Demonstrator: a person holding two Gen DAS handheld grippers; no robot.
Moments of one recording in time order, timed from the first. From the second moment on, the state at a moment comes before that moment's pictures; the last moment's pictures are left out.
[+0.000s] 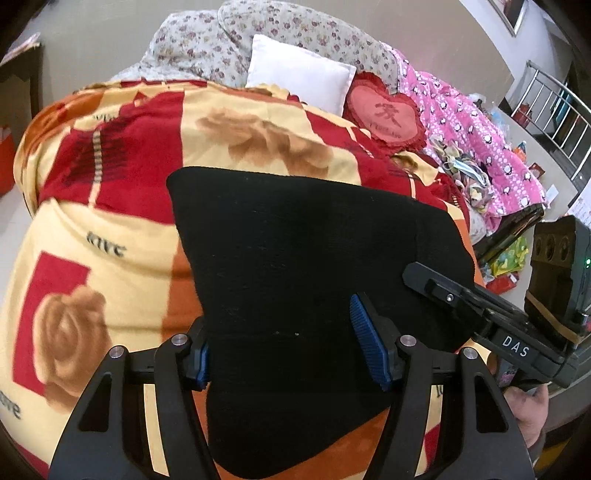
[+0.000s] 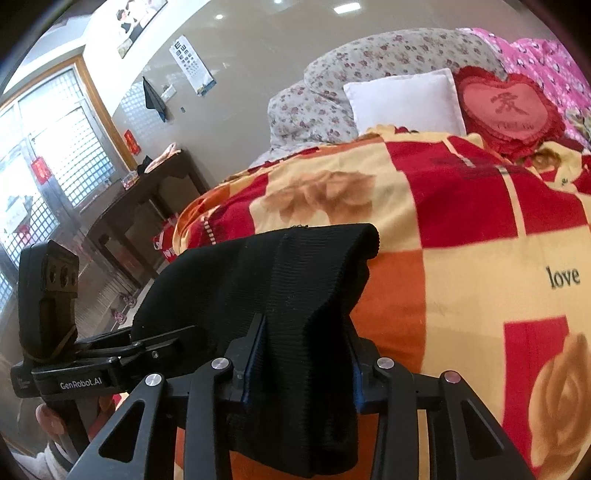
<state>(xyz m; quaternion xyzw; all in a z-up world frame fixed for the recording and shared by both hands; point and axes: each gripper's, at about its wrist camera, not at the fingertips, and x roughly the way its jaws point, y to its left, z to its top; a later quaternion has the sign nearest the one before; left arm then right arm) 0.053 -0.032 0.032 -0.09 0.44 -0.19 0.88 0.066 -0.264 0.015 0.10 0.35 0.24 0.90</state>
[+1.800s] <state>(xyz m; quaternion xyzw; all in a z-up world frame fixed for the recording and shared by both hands) 0.147 -0.012 -0.019 -0.08 0.50 -0.12 0.85 0.173 -0.270 -0.045 0.17 0.44 0.22 0.85</state>
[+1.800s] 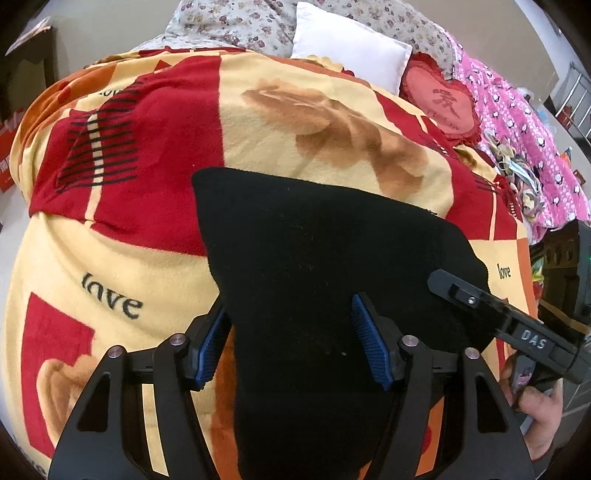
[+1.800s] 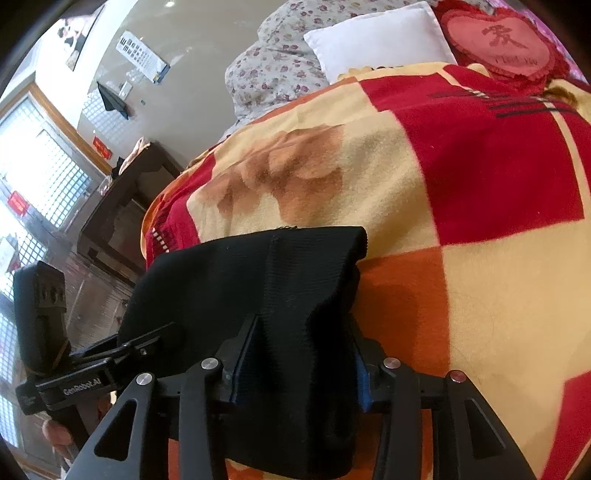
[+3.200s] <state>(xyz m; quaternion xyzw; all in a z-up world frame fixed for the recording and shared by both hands) 0.103 -0.019 0.013 -0.03 0.44 -0.04 0.90 0.107 -0.234 0.012 0.03 0.36 0.17 0.92</state>
